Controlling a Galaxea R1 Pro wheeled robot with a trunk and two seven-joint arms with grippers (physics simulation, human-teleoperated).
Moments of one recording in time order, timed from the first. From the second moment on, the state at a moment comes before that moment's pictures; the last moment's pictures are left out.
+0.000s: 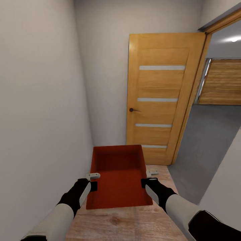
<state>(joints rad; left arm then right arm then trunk) -0.70 -0.12 0.04 -0.54 0.06 0.55 0.19 -0.83 0.07 0.61 -0.26 -0.55 0.24 -0.31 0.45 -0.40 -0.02</state>
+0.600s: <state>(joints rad) -0.70 -0.12 0.04 -0.54 0.06 0.55 0.19 -0.83 0.07 0.61 -0.26 -0.55 0.25 -0.31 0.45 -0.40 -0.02</state>
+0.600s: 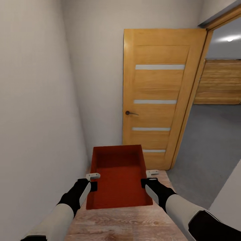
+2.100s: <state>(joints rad) -0.70 -0.12 0.05 -0.55 0.04 0.55 0.18 -0.83 0.07 0.60 -0.27 -0.54 0.24 -0.31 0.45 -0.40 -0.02</state>
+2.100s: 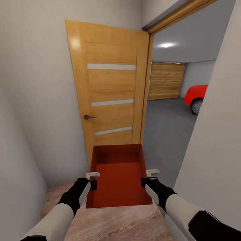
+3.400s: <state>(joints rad) -0.70 -0.12 0.04 -0.55 0.05 0.55 0.19 -0.83 0.07 0.61 -0.27 -0.55 0.24 -0.31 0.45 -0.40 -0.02</state>
